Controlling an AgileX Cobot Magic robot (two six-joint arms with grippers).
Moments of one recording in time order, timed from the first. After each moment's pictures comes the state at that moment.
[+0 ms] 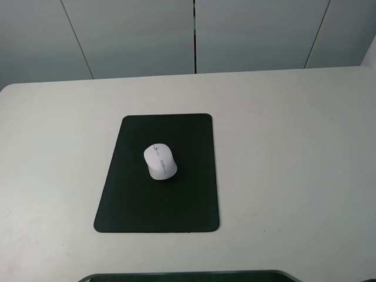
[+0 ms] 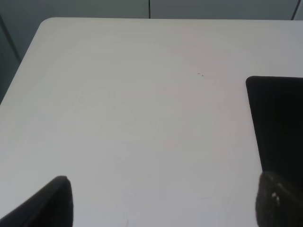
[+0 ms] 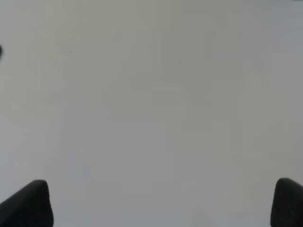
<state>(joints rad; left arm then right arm) 0.00 0.00 -0.52 0.07 1.09 -0.10 0.15 0.64 -0.76 -0.16 1.04 0.06</state>
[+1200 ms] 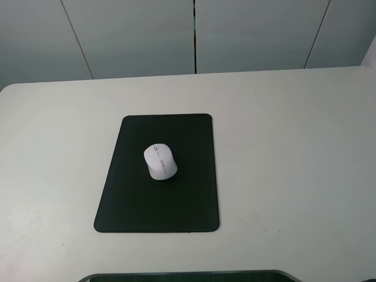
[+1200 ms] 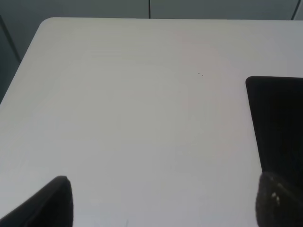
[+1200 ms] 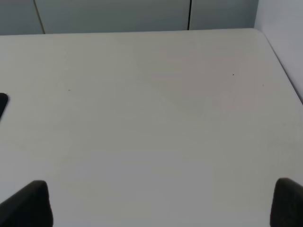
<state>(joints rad) 0.00 0.00 -0.52 0.07 1.09 -0.10 -0.01 0.00 -0.51 -0.03 1.10 0.01</state>
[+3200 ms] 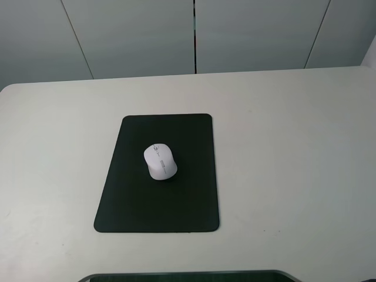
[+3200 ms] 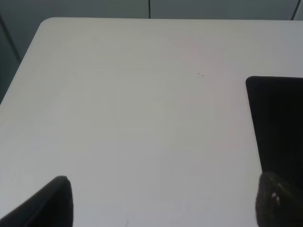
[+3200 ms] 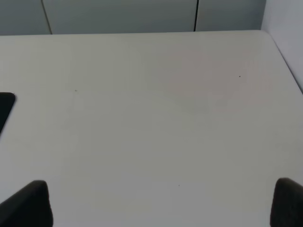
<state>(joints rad) 0.00 0.00 -0.52 0.07 1.09 -0.10 -0.01 0.00 -0.51 -0.01 1.10 0.00</state>
